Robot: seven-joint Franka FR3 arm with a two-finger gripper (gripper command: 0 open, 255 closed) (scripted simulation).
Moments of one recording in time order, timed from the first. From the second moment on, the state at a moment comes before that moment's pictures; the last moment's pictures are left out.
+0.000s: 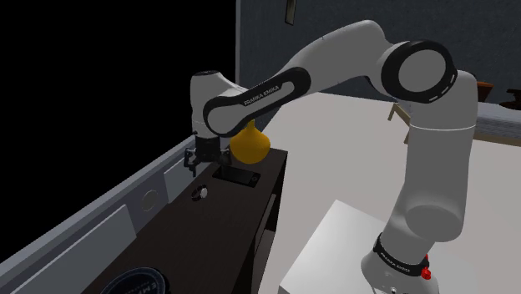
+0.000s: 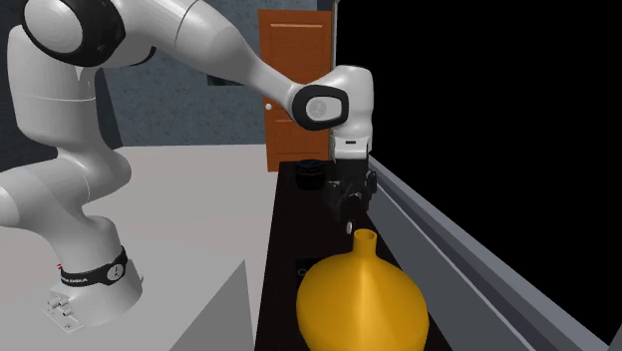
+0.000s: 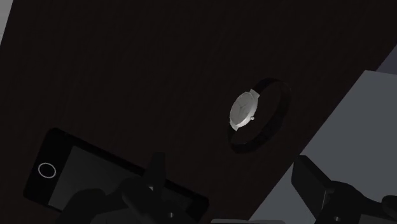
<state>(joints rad) 0.04 0.27 0.35 -1.86 -0.13 2.15 1.17</state>
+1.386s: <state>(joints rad) 0.08 0.35 0.32 -1.79 0.04 2.07 1.59</state>
